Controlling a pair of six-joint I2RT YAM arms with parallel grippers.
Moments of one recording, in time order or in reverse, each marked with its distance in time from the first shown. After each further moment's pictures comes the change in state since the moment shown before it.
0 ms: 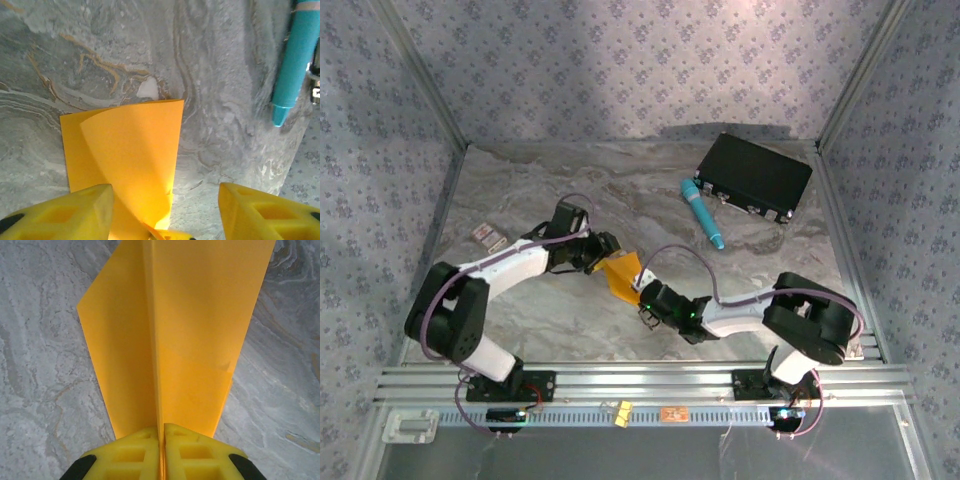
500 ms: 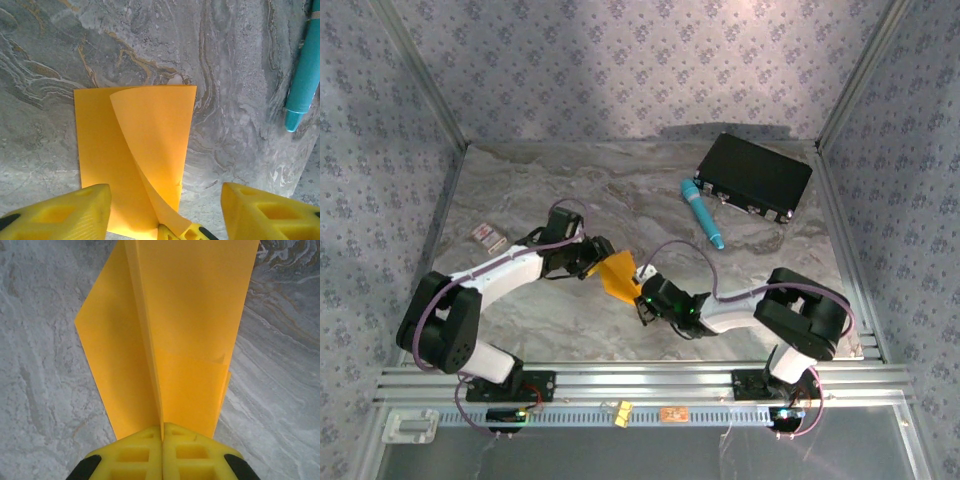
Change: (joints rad) left arm 0.007 -0.049 -0.049 -0.027 -0.039 -0.003; right arm -0.051 0.040 0.001 0.105 -0.110 0.127
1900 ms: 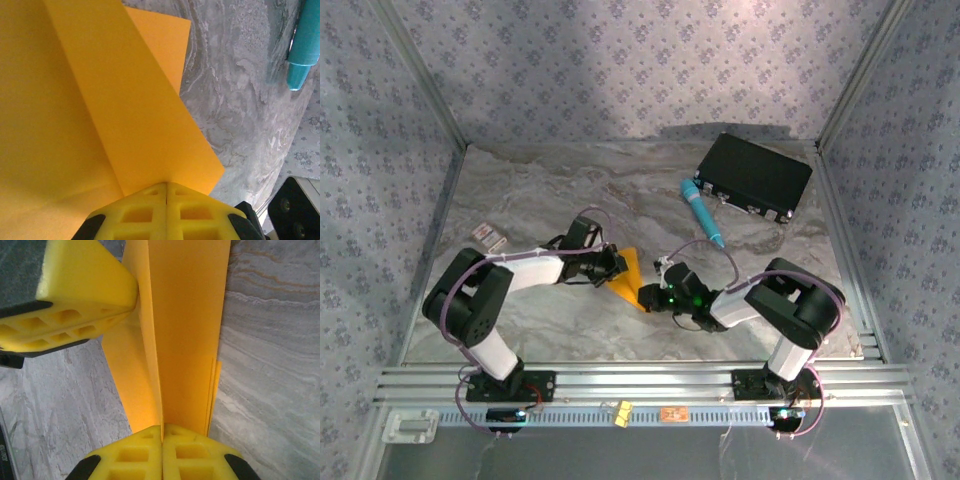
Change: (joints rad) left arm -0.094 0.189 -0.034 0.275 0.137 -0.018; right arm -0.172 0.061 -0.116 0.338 -0.344 0.434
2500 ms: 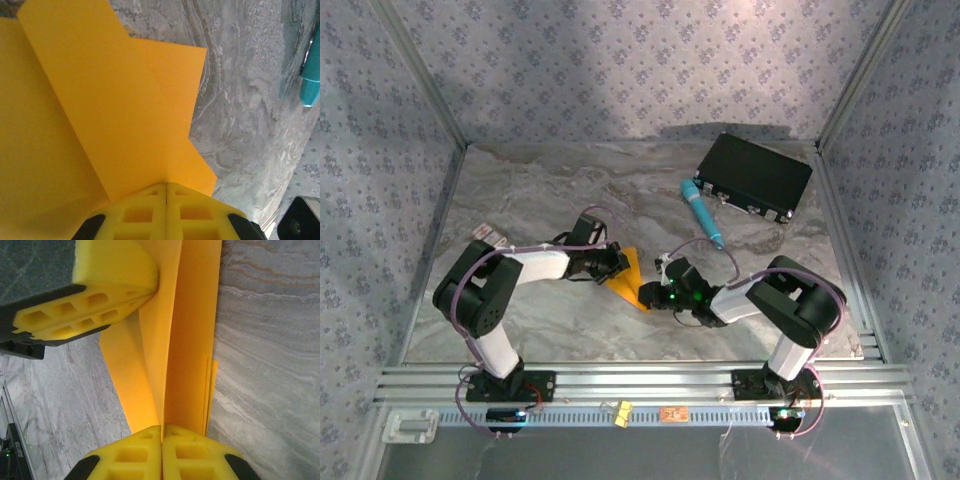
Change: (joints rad) left arm -0.001 0.072 0.052 -0.009 -0.032 0.001; right arm -0.034 0.001 0.026 -0.058 -0.074 0.029
